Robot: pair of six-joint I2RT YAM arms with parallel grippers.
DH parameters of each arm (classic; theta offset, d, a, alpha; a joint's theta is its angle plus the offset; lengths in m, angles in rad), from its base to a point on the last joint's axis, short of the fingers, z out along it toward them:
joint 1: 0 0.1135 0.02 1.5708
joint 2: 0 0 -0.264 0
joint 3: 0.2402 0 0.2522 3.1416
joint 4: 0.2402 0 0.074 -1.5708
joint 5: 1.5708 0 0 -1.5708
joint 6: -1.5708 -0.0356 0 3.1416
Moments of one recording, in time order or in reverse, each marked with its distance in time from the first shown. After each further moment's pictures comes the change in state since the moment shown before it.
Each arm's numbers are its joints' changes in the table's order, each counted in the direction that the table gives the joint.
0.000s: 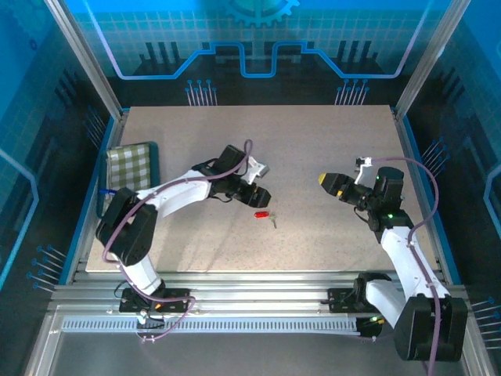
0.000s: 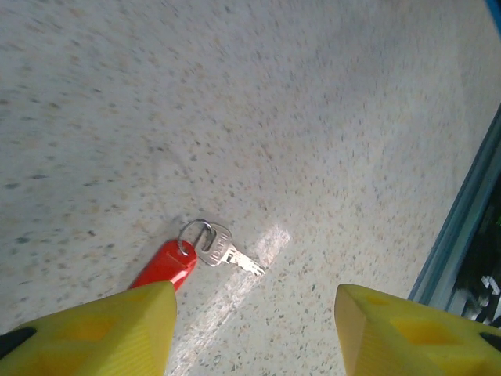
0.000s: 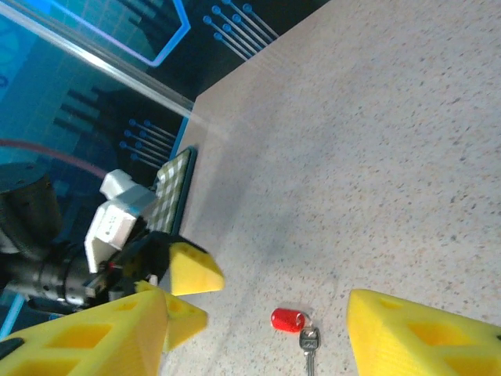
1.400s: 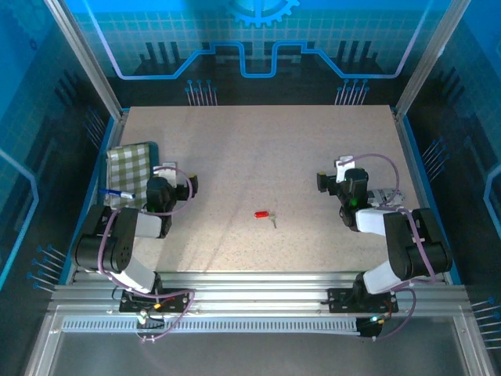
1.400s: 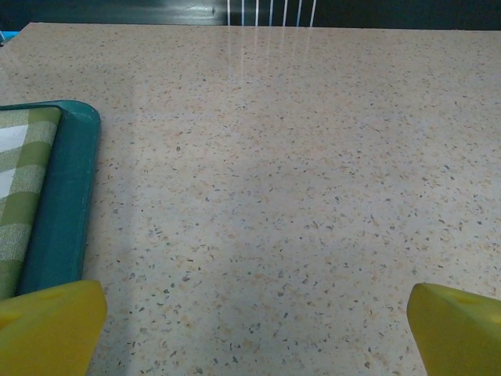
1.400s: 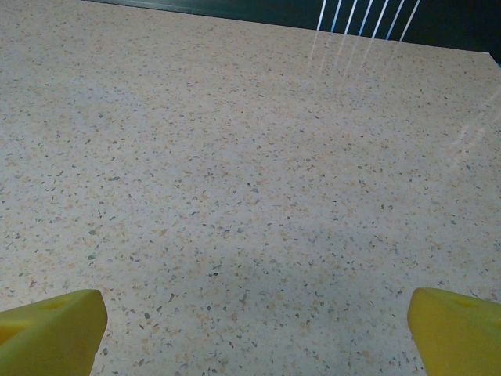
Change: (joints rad) left arm 0.546 0.173 -0.816 -1.273 -0.578 -0.090; right arm 0.169 -0.561 -0.093 -0.674 0.886 0.648
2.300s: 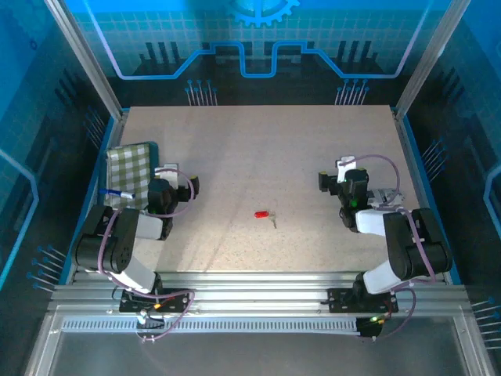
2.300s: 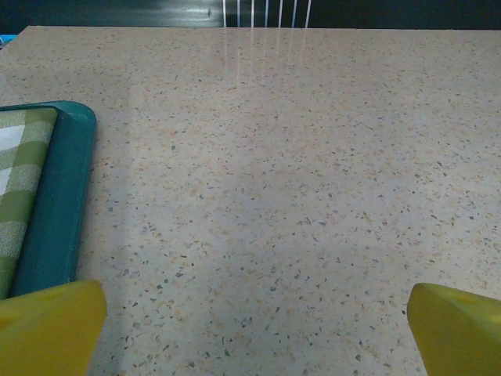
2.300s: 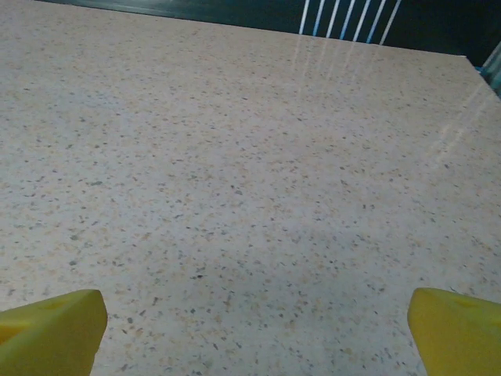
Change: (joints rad) left arm -0.021 0.000 -0.018 -0.027 -0.018 -0.001; right arm 0.001 0.000 -0.006 -0.020 0.029 0.000
